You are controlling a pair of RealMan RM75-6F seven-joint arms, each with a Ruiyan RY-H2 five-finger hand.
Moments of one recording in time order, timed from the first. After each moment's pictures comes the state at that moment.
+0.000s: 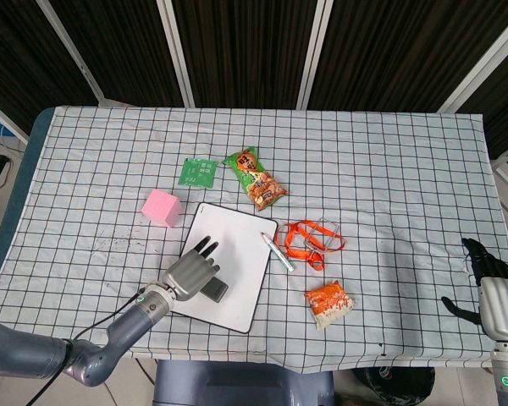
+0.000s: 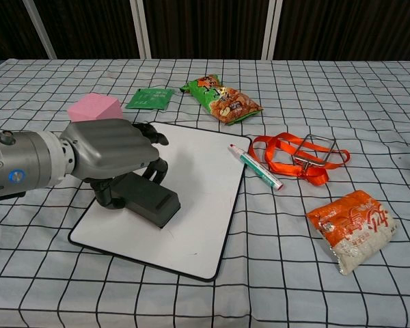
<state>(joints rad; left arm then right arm) -0.99 -1.51 0.09 -1.74 0.88 0.95 0.94 0.05 -1.13 0.11 -1.65 -1.43 1.51 -0.02</state>
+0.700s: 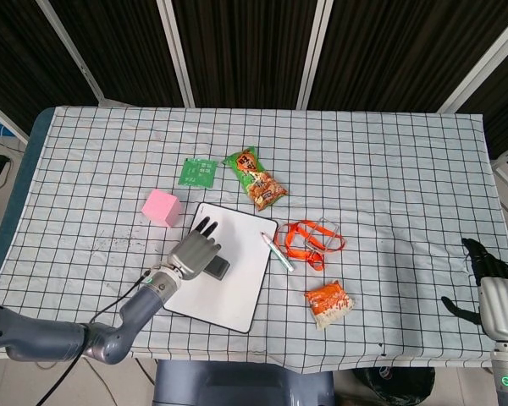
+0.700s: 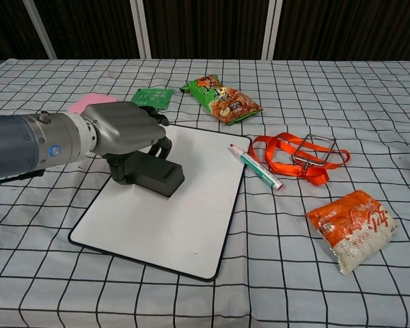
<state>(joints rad) -1.04 -1.58 0.02 -1.57 0.74 0.91 0.95 0.05 -1.13 0.11 -1.65 -1.43 1.51 -0.02</state>
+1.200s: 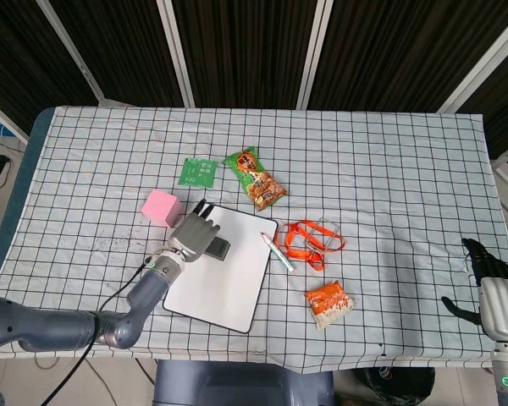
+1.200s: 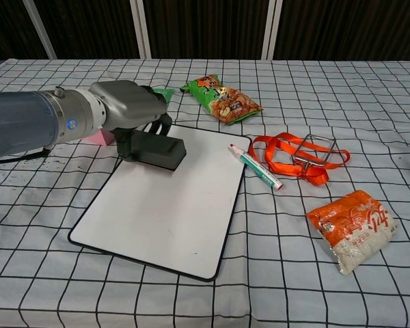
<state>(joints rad) -1.09 -1.59 -0.04 -1.52 0.67 0.93 0.94 0.05 -1.13 0.11 -1.65 -1.43 1.51 -0.02</state>
